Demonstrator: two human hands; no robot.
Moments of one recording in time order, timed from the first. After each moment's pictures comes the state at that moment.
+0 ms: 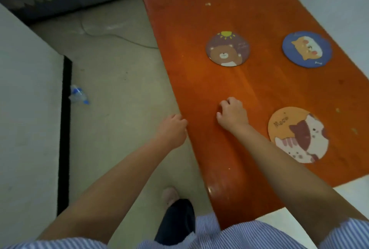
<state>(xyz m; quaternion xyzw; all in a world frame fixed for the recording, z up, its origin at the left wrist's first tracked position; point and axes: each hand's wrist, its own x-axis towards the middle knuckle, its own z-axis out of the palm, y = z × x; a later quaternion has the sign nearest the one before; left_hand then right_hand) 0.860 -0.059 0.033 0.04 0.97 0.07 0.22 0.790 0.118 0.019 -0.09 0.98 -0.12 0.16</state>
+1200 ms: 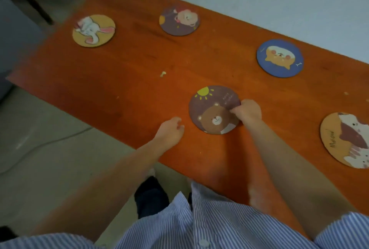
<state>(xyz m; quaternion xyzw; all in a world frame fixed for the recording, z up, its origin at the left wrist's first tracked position) 0.477 -0.160 0.036 0.17 0.87 0.23 0.40 0.554 0.060 0.020 0.53 0.77 -0.33 0.13</state>
